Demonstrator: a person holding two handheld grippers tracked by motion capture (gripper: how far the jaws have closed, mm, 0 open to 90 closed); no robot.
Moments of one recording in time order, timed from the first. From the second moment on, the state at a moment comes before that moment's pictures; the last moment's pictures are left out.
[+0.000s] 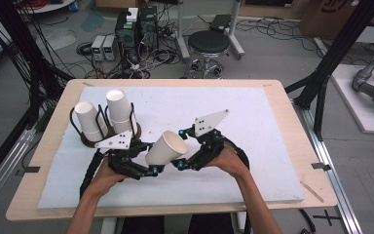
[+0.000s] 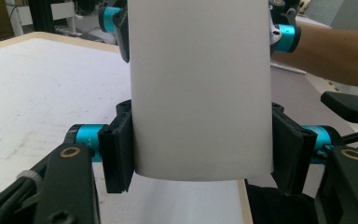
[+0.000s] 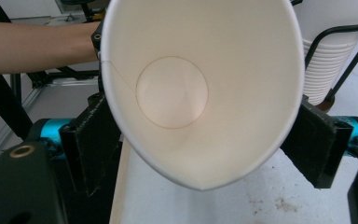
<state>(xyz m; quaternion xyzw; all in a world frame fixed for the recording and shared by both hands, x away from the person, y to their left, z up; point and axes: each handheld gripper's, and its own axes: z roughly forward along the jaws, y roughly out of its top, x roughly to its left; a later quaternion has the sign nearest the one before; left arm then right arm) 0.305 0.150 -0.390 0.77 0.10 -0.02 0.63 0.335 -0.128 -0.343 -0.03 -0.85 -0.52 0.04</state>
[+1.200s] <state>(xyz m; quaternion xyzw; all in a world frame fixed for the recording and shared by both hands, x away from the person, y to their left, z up) 0.304 0.142 -0.392 0.76 0.09 -0.02 0.64 0.339 -0.124 -0.353 -0.02 -0.81 -0.58 0.09</state>
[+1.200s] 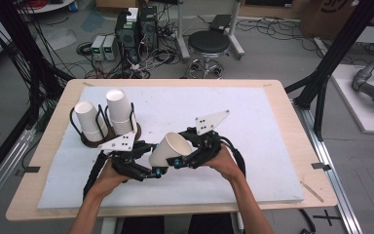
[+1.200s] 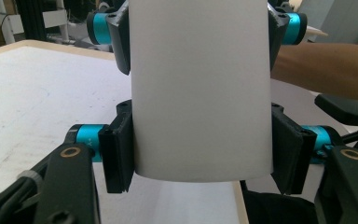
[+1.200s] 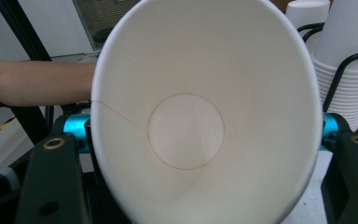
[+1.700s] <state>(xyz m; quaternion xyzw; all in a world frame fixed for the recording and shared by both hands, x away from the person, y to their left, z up) 0.303 0.138 -0.395 0.78 0.12 -0.01 0.62 0.339 -0.123 -0.354 -0.02 -0.82 -0.57 0.08</state>
